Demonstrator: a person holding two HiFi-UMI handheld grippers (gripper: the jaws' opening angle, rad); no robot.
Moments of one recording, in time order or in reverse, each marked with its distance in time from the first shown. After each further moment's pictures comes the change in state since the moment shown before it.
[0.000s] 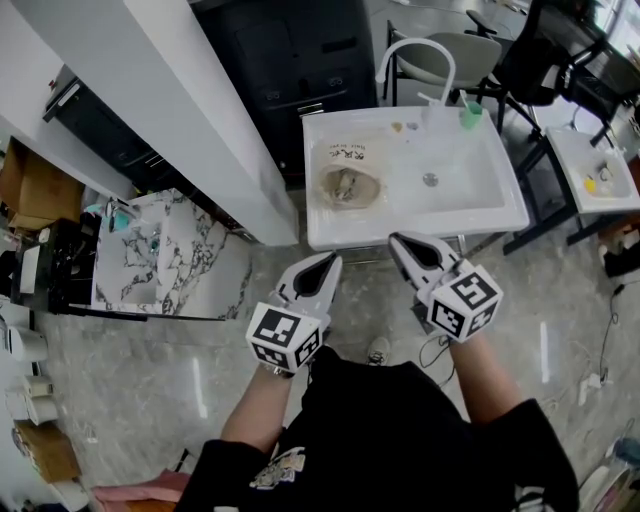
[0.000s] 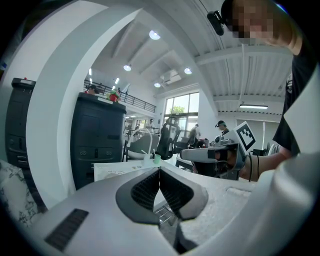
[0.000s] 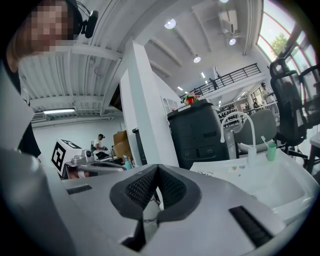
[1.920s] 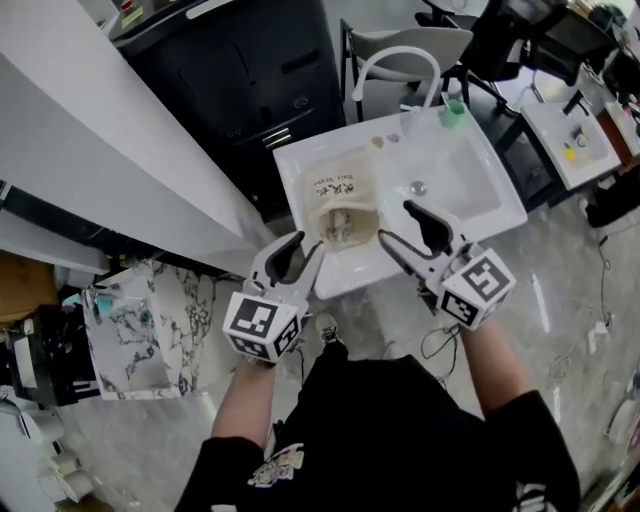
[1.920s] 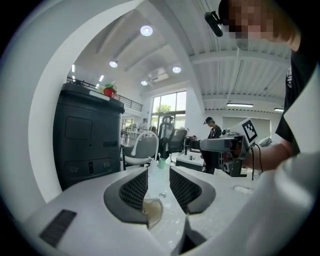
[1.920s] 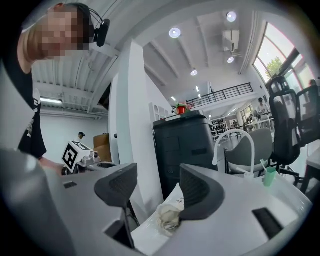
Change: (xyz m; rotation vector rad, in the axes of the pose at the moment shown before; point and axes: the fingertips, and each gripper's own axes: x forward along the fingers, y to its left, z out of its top) left arm 0.095 0.155 0.059 0.081 0.022 -0.168; right arm 0.106 -0.076 0.076 -0.083 -0.093 -0.154
